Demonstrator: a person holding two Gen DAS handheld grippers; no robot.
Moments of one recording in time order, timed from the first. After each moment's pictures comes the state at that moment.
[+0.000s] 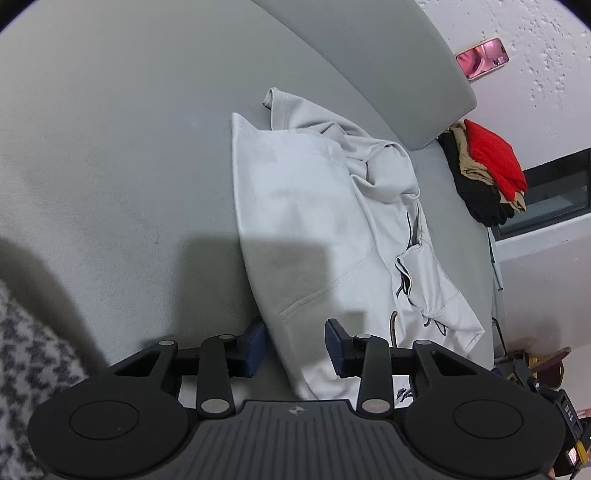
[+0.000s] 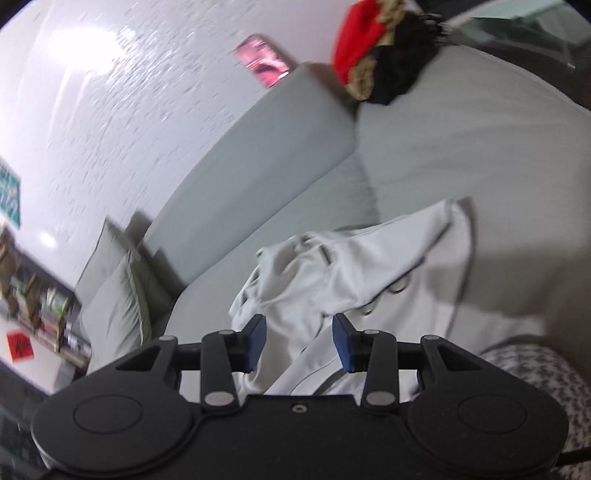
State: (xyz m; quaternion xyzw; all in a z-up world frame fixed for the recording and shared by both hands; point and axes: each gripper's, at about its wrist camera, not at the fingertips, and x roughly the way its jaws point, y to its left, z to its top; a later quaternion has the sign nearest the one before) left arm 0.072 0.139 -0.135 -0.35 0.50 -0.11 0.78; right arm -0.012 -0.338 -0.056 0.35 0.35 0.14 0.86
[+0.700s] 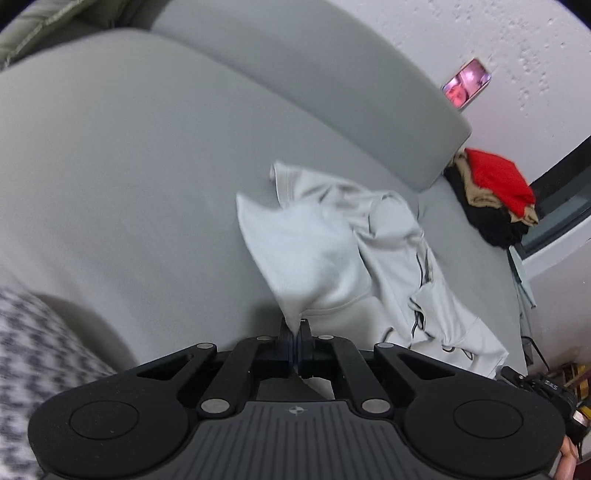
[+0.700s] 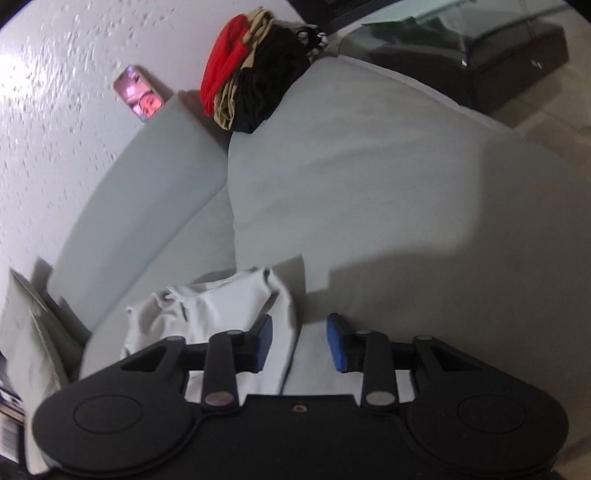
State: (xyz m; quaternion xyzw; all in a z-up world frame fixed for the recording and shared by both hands) left arm 0.047 0.144 -0.091 -0.27 0.42 -0.05 0.86; right arm 0.040 -0.400 -0.100 0.31 0.38 -0.01 0.87
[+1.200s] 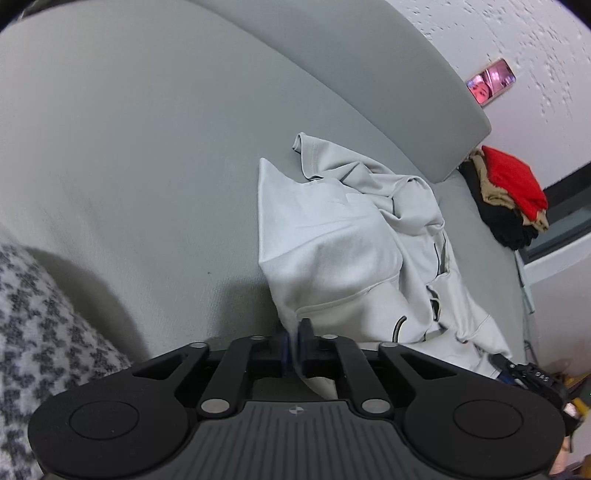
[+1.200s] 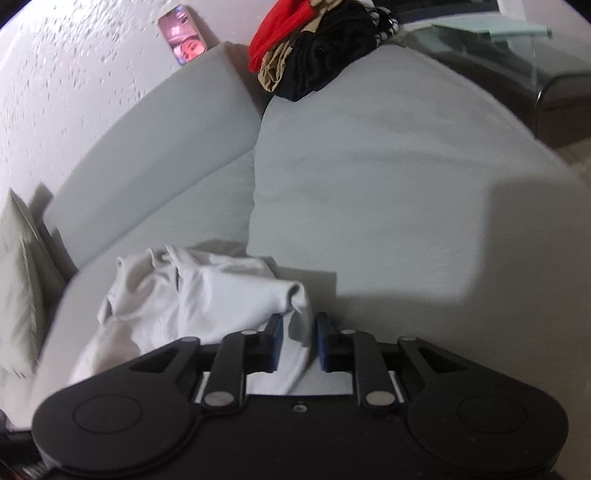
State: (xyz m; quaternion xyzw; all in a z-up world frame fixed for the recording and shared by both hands) left arm 0.052 0.152 -0.128 -0.33 0.45 -0.05 0.83; right arm 0.076 -0.382 -0.106 0.25 0.41 0.05 0.88
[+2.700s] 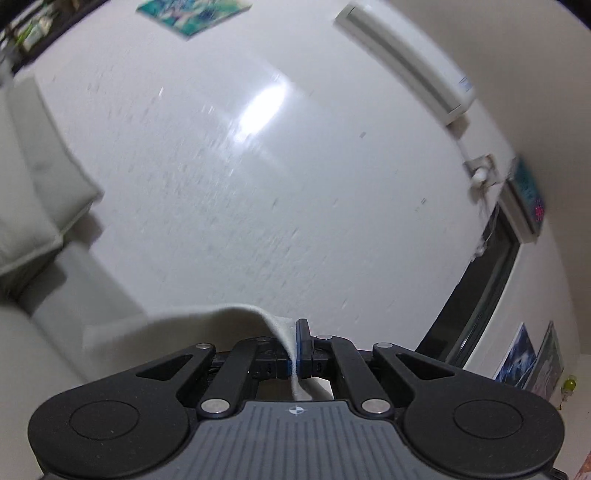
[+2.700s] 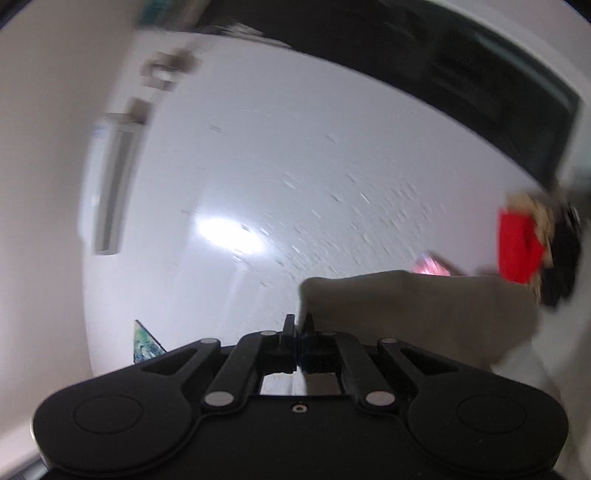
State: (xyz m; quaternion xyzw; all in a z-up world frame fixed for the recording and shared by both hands) left arm -0.086 0.201 0.208 -0.35 -0.08 -0.13 0.92; right arm -0.113 -0.354 0.219 0.45 -0.04 0.23 0.86
